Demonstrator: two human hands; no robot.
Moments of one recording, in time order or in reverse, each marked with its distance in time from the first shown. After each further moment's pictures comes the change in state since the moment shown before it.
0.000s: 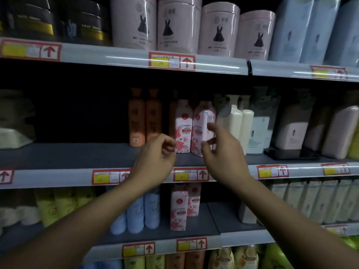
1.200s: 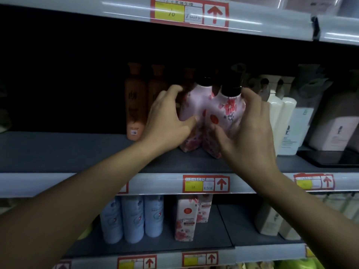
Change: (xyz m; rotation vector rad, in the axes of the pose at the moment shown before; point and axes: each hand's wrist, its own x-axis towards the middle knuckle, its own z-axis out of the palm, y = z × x) left_hand 0.110 -0.032 0.024 0.070 0.121 0.094; right_hand 0.056 0.028 0.042 0.001 0.178 -0.092
